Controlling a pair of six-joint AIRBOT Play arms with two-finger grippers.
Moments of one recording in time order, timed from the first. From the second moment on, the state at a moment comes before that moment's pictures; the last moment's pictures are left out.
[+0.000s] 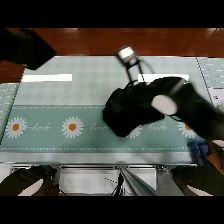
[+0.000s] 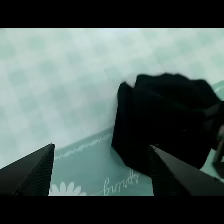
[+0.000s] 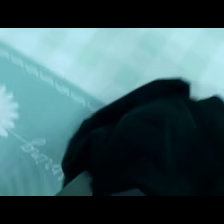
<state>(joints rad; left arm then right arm) -0.39 -1.00 1.72 1.43 -1.46 -1.62 0.78 -1.18 1.21 -1.60 0.95 1.80</state>
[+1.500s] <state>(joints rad) -0.45 -1.24 0.59 0.50 -0.92 -1.25 -0.32 -0.90 0.95 -1.42 1.10 1.46</state>
